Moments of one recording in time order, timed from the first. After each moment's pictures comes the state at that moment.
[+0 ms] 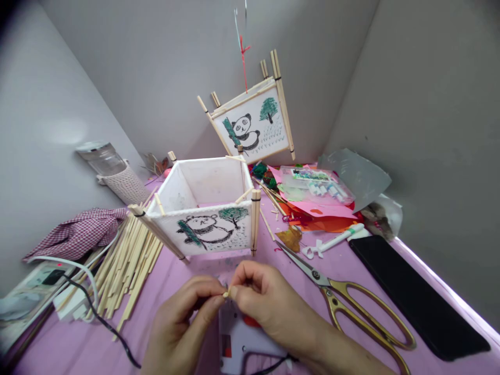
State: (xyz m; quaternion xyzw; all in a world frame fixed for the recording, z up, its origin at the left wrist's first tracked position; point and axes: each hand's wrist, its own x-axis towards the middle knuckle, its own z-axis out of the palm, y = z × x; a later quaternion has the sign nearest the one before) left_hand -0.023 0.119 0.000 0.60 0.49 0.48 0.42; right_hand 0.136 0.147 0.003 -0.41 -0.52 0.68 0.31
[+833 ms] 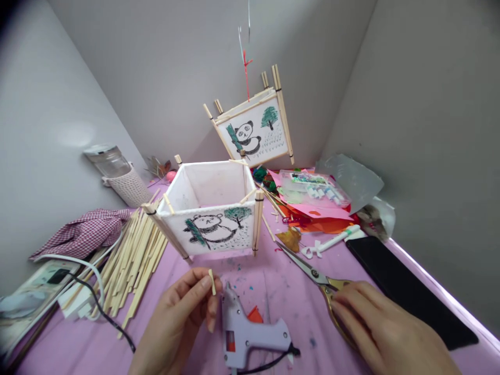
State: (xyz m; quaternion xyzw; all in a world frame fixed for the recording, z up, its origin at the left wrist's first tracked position) left_hand -0.030 0.121 -0.005 0.29 0.43 0.50 0.69; right_hand 0.269 0.093 -0.044 -0.61 -0.73 0.06 0.29
